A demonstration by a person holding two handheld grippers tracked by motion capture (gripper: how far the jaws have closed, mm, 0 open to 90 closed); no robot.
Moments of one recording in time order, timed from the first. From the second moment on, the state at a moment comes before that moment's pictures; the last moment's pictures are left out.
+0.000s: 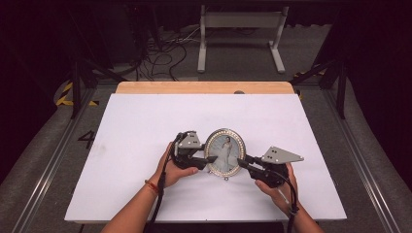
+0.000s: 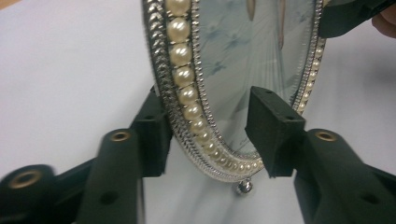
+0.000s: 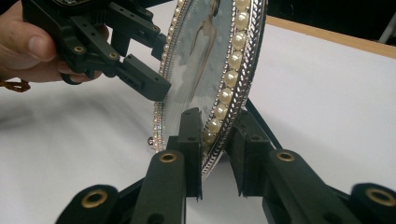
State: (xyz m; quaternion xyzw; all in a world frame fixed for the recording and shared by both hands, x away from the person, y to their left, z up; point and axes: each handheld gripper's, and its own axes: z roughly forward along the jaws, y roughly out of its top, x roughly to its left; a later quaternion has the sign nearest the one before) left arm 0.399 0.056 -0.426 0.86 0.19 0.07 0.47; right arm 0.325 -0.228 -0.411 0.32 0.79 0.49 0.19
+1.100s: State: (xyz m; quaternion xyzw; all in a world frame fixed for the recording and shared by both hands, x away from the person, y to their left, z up) left arm 0.377 0.073 -0.426 0.85 0.21 0.11 0.47; right arm 0.334 -0.221 -0.416 0.32 0.80 0.48 0.19
